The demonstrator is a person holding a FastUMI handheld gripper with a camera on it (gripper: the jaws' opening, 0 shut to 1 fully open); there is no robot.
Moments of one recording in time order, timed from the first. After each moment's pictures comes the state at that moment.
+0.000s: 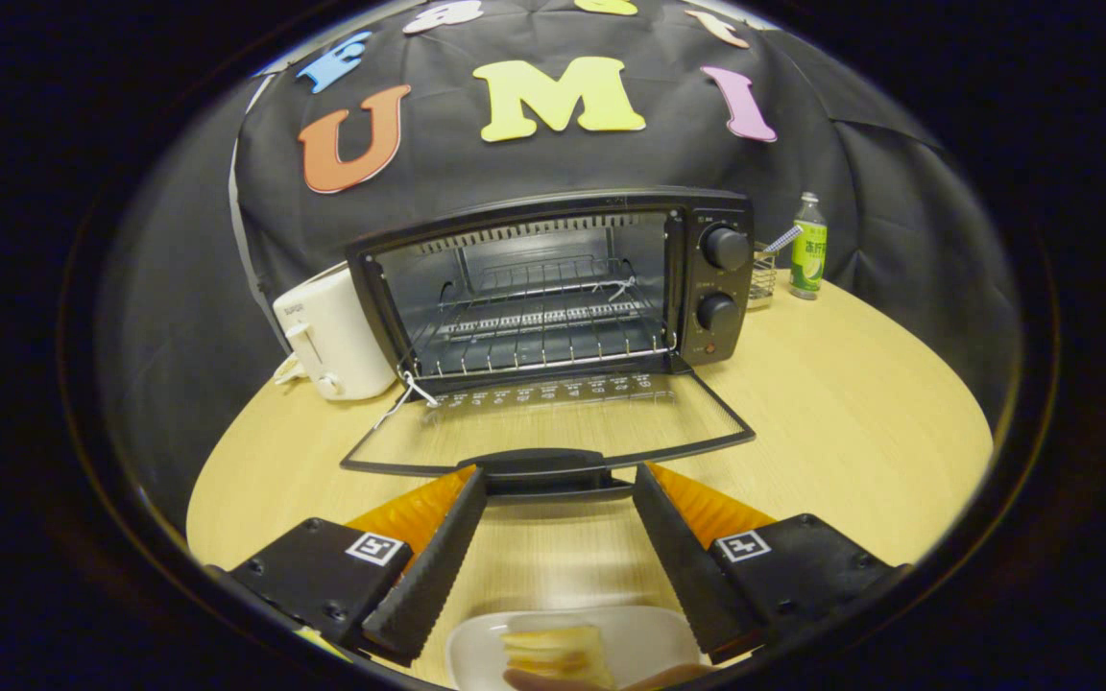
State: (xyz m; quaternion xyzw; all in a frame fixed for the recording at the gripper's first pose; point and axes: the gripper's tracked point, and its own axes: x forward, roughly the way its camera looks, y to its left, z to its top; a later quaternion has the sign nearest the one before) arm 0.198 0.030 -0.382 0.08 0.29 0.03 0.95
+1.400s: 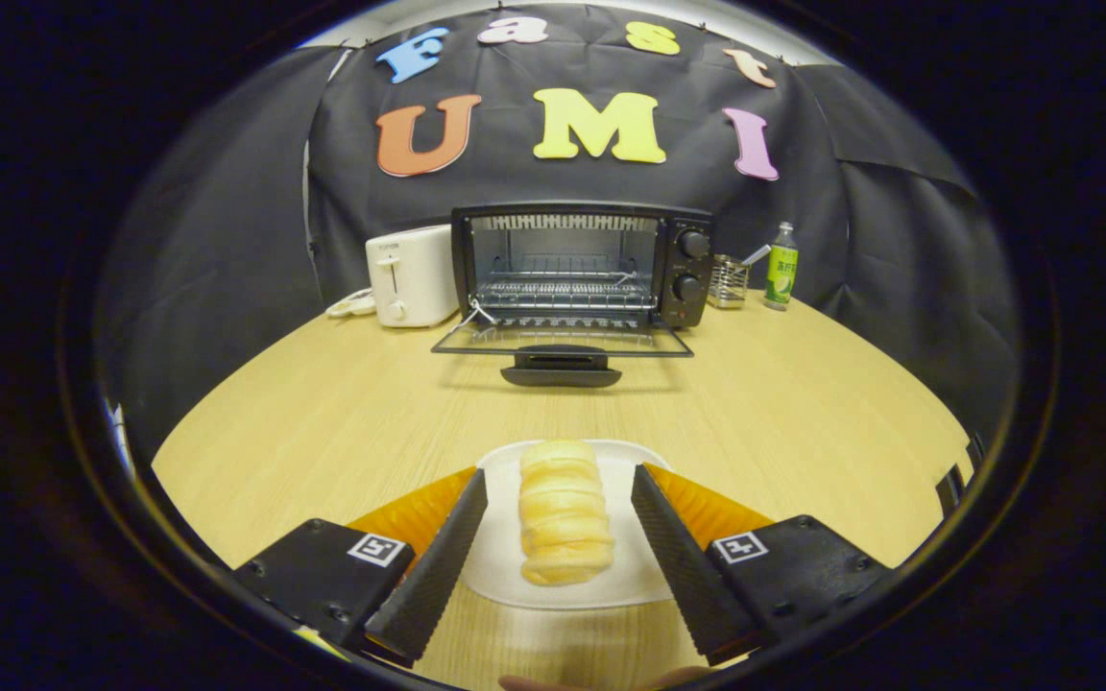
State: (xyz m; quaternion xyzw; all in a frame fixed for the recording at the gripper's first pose) arm 0.040 0.034 -0.400 0.02 0.26 0.05 0.96
